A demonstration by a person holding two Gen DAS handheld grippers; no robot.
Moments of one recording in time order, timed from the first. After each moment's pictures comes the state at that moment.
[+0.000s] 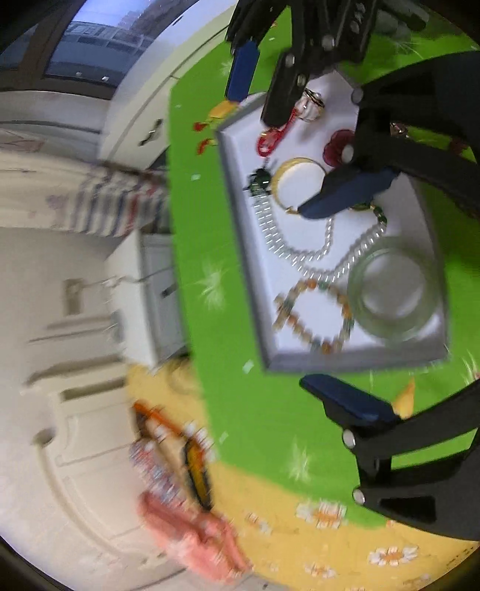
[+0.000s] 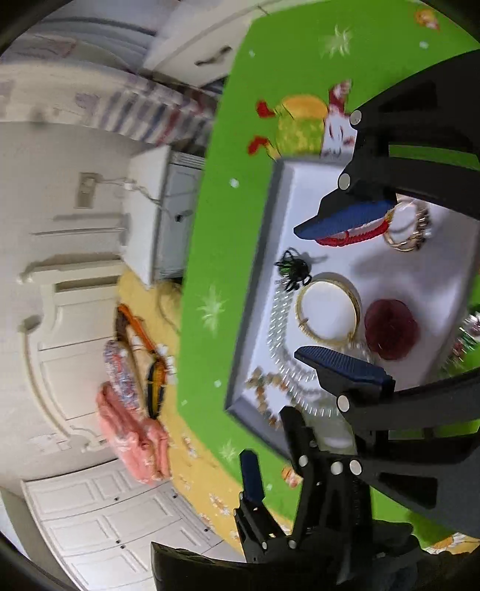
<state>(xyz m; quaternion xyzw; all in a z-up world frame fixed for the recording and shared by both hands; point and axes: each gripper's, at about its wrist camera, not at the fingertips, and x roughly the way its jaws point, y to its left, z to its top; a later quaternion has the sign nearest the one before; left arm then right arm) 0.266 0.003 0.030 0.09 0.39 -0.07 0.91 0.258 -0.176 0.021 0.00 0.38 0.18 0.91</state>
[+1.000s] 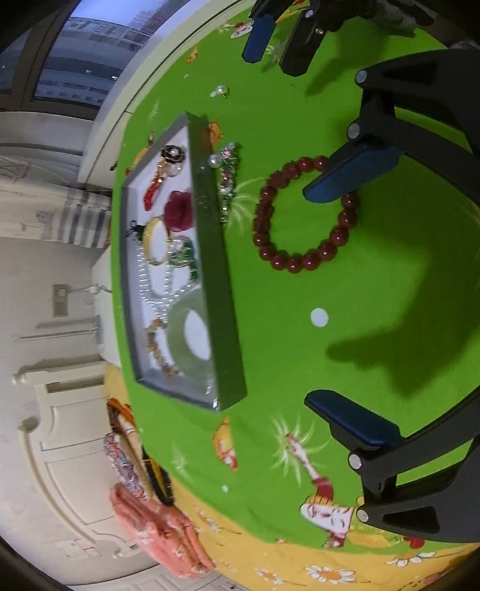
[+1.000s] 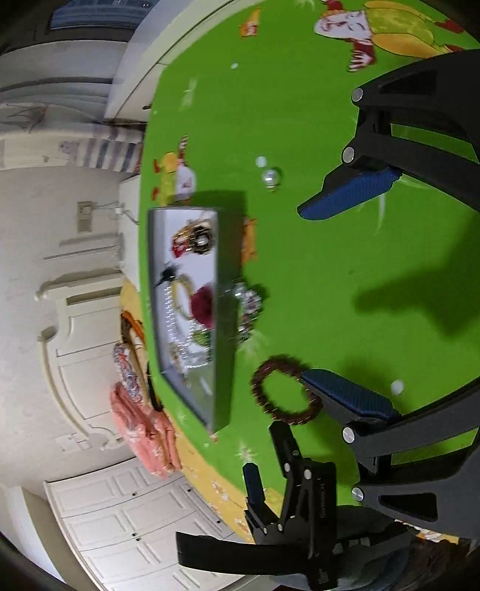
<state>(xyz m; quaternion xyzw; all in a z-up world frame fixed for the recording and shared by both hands) 0.114 -0.003 -0.052 0.06 0.43 -0.08 0.90 0.073 -0.219 -0.044 0.04 0.38 0.16 0.91</state>
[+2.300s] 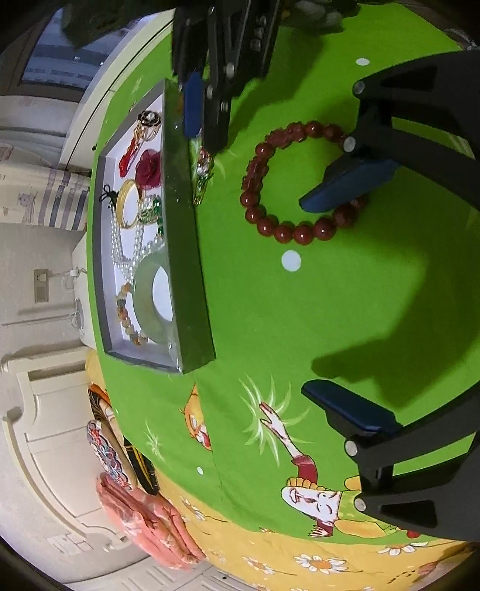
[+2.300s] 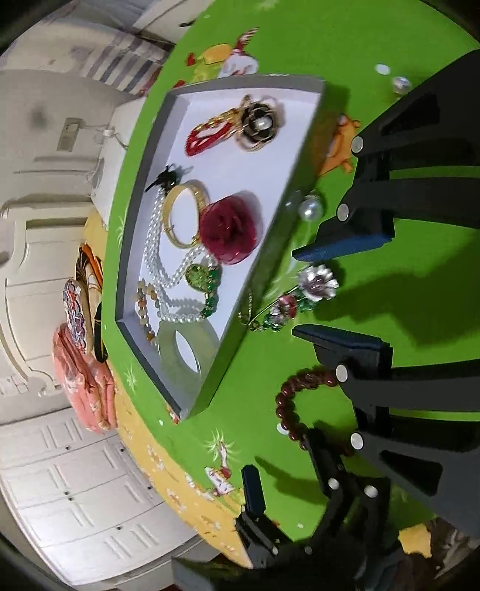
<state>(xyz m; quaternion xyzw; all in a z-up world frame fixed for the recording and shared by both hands) 0.119 0.022 -0.064 0.08 0.45 -0.05 0.89 0.169 -0.136 -0.056 -0.08 0.43 0.27 0.86</state>
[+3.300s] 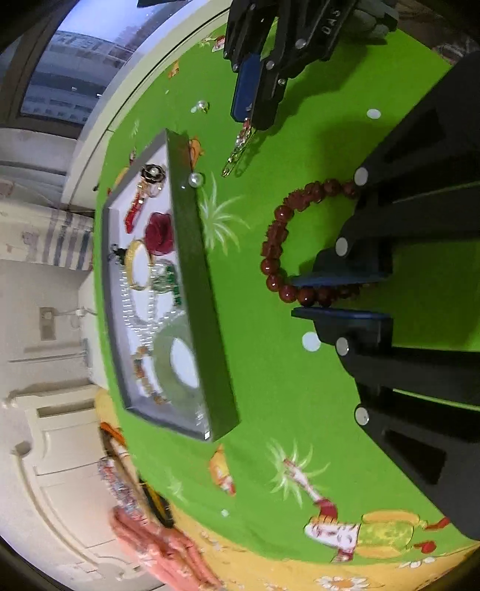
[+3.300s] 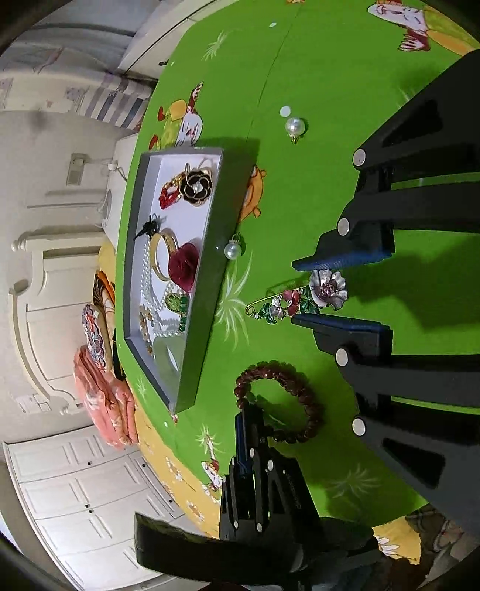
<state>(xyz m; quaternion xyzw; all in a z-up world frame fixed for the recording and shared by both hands) 0.114 -0.012 -0.051 0.07 0.44 -0.12 0.89 0.098 -0.191 -0.051 -0.03 0.40 0.22 0.89</state>
